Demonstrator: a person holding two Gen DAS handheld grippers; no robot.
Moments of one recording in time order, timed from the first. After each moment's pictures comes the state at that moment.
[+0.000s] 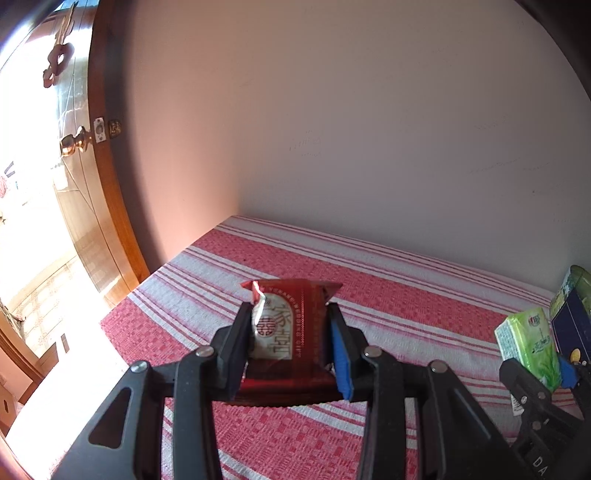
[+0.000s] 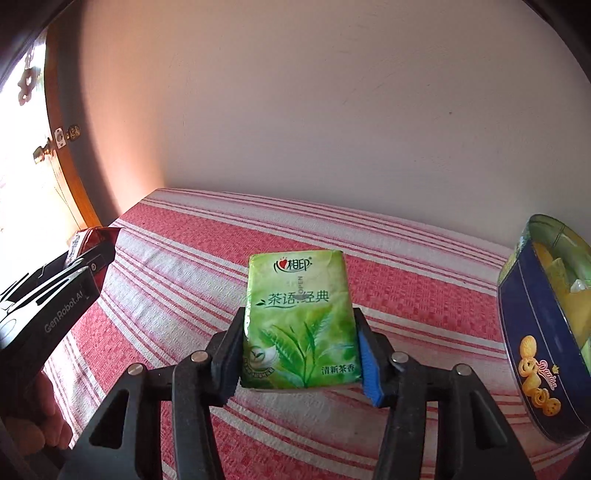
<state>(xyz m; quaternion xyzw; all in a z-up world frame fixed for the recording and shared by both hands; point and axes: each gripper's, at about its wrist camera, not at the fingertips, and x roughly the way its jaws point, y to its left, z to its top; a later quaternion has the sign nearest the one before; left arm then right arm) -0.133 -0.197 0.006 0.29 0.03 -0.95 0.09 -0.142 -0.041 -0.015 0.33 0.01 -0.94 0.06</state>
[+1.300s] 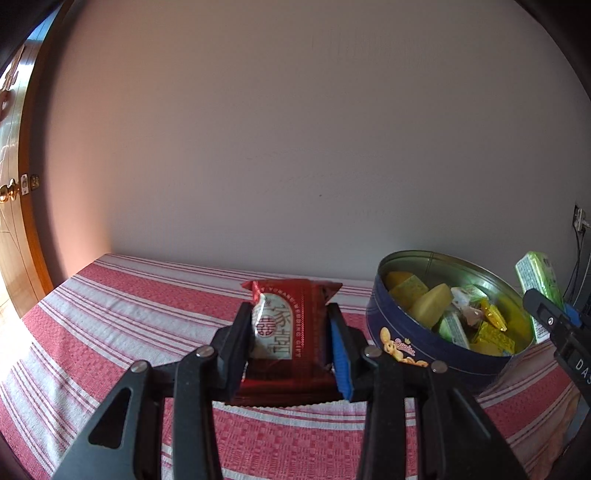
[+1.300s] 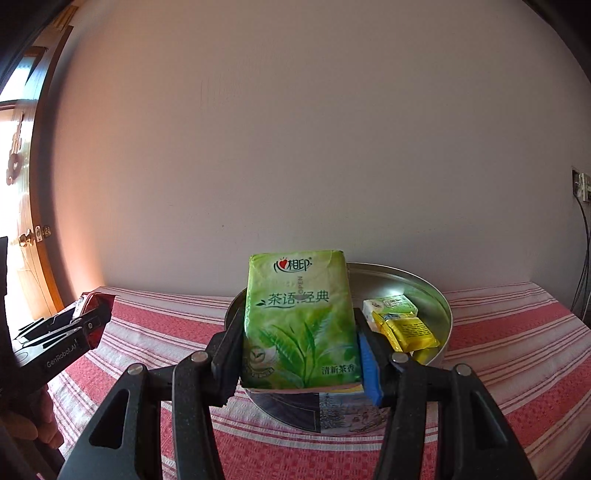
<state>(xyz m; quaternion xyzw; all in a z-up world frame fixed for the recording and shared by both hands) -0.029 0.001 0.036 0.20 0.02 -0.97 -0.09 0.016 0.182 0.033 0.14 -0.04 -0.99 -0.07</state>
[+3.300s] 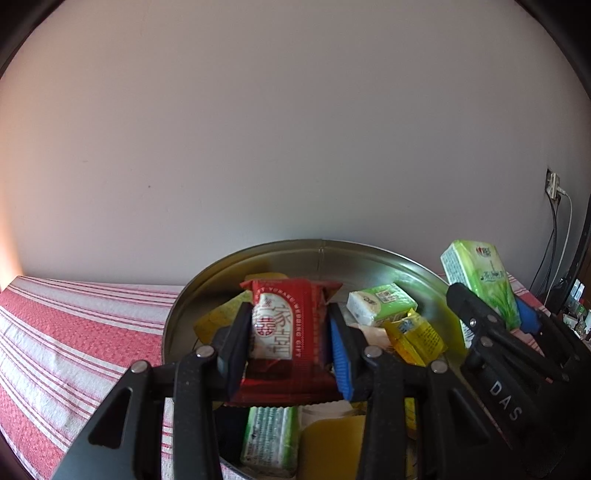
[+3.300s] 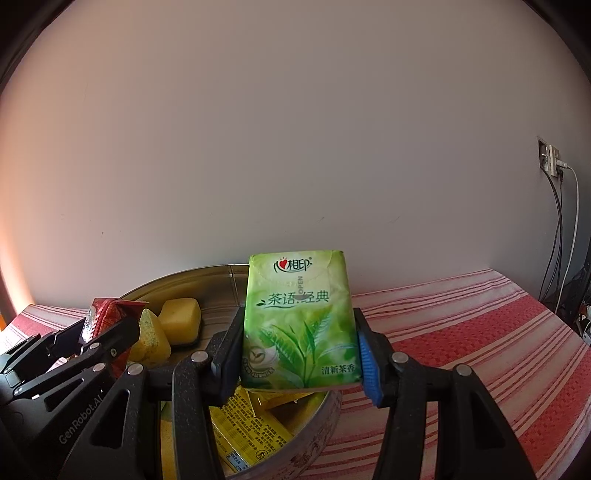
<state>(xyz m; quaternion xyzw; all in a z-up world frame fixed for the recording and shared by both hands) -0.112 0.170 0.027 0.24 -0.01 -0.95 -0.18 -0.047 0.281 0.020 0.17 -0.06 -0.97 -0.16</state>
